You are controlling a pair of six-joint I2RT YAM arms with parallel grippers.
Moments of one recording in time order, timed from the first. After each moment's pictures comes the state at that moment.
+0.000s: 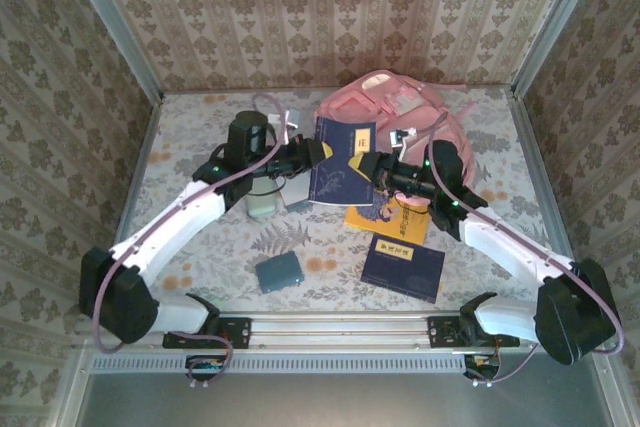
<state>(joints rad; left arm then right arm) -0.60 1.36 1.12 -0.17 0.60 -0.87 0.41 1.20 0.74 0.30 -0.62 1.24</state>
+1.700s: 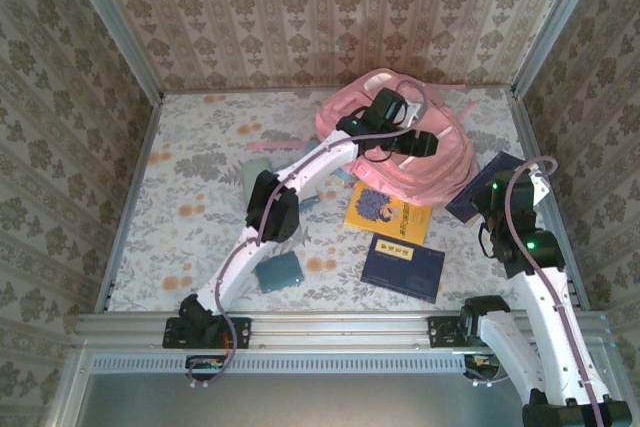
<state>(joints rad) -0.85 2.62 2.56 -0.57 0.53 -0.46 0.02 0.69 0.77 -0.73 0.31 0.85</state>
